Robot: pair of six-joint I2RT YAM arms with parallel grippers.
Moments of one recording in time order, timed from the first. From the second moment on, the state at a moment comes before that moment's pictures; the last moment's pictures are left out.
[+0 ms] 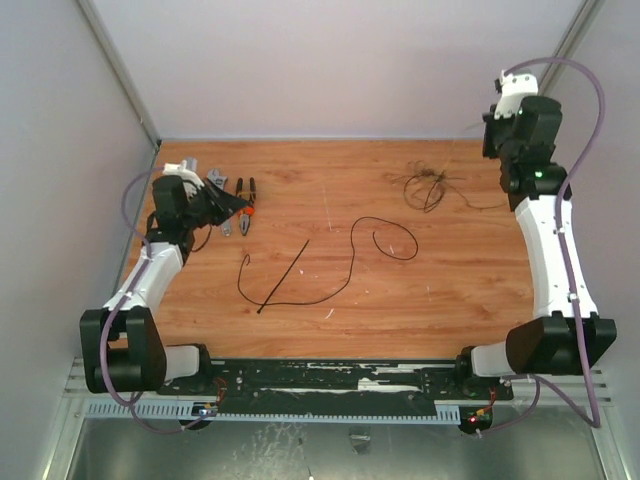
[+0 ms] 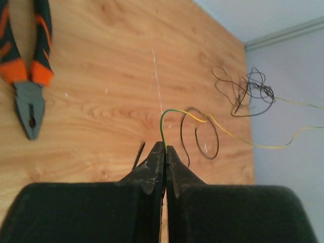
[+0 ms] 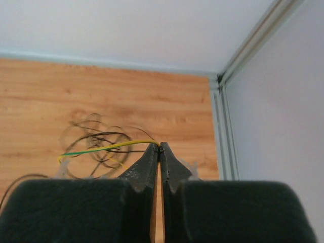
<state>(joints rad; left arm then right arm) 0.08 1.27 0.83 0.06 0.53 -0.68 -0.02 1.41 1.59 -0.42 0.02 -0.16</state>
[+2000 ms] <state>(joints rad) -0.71 2.25 1.83 0.39 0.46 -0.63 -0.02 1.54 1.46 -0.32 -0.36 -0.03</state>
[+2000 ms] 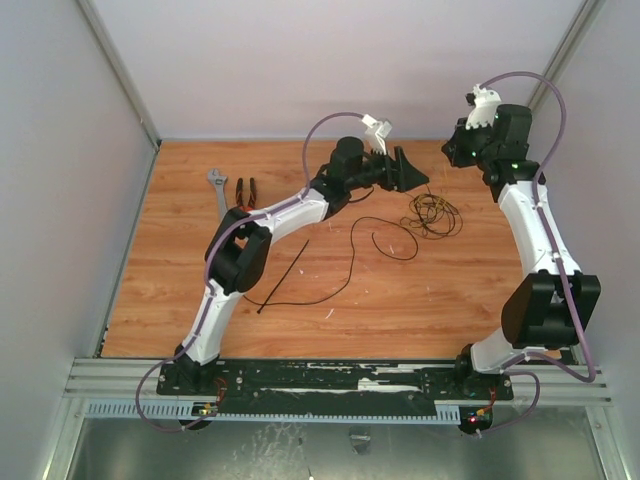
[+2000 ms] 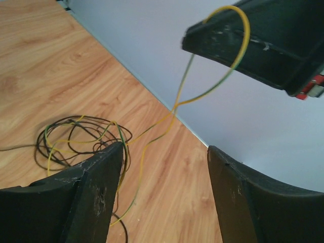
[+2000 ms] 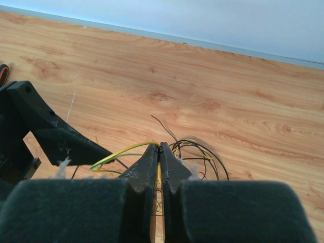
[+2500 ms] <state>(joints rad) -0.74 2.38 2.00 0.41 0.45 -0.63 -0.02 1.54 1.47 -0.33 -0.40 0.05</state>
